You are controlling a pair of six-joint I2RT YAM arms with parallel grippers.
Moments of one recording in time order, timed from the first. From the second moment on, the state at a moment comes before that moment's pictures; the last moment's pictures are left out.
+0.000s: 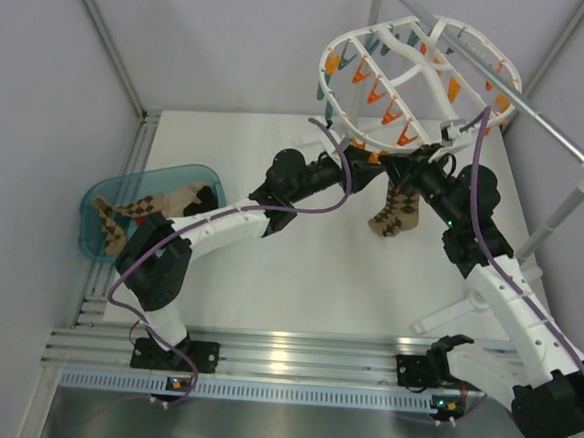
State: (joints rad) left arm -0.77 1.73 1.24 0.75 0.33 -0.18; right arm 0.34 1.02 0.94 0.12 -0.24 0.36
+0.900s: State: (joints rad) left arm -0.77 1.75 1.24 0.76 0.40 -0.09; right arm 0.31 0.94 0.94 0.08 -0.34 0.33
